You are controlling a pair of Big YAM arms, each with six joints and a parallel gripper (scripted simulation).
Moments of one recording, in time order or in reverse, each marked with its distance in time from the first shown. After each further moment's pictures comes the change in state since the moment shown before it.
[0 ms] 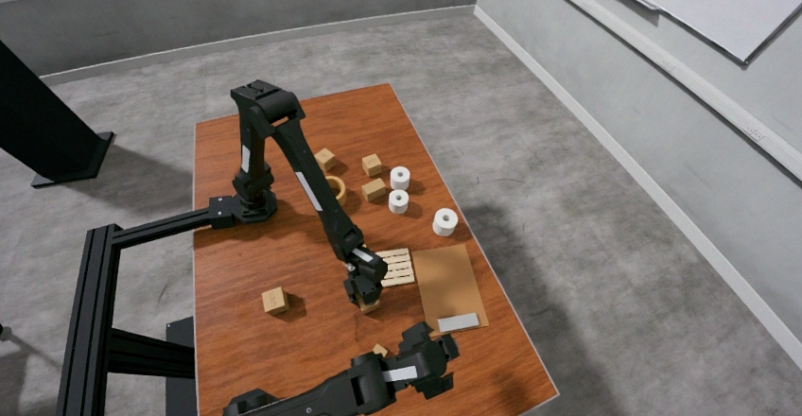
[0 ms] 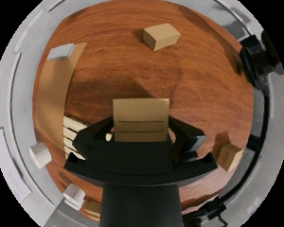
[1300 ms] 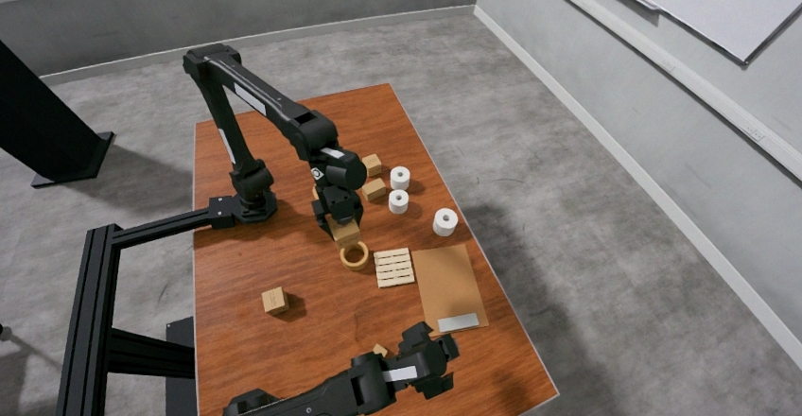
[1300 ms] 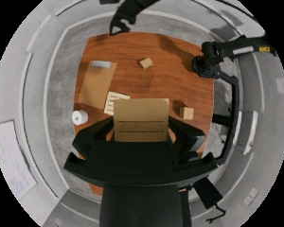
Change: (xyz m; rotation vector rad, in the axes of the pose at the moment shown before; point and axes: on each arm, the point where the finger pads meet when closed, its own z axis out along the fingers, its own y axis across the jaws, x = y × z) left arm -0.075 -0.008 -0.324 0.007 0.010 0.006; right arm 0.000 0.000 0.000 0.000 0.000 0.000
